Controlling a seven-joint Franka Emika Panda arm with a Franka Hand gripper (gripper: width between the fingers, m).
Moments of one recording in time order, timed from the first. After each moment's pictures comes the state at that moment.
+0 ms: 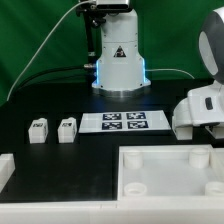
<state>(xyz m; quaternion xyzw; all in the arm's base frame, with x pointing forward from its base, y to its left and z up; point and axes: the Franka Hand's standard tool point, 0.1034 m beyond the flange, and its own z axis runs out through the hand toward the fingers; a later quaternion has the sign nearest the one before) 0.367 0.196 0.010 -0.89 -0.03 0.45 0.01</state>
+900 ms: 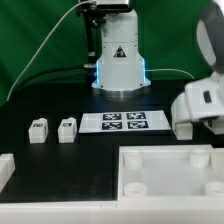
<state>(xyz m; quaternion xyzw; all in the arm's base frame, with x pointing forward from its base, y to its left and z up) 0.394 0.172 0.055 -0.89 -0.06 0.44 0.03</state>
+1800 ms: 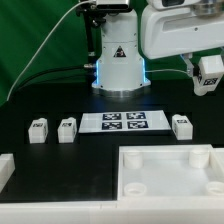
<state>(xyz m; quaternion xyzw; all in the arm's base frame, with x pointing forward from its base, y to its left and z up) 0.491 0.129 0.153 -1.00 -0.05 0.02 0.05</state>
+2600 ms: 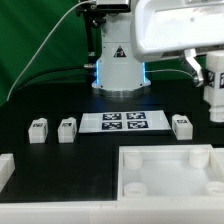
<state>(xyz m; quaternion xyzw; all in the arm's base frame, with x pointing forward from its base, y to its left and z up) 0.592 0.112 0.168 -0.95 -0.10 -0.29 0.05</state>
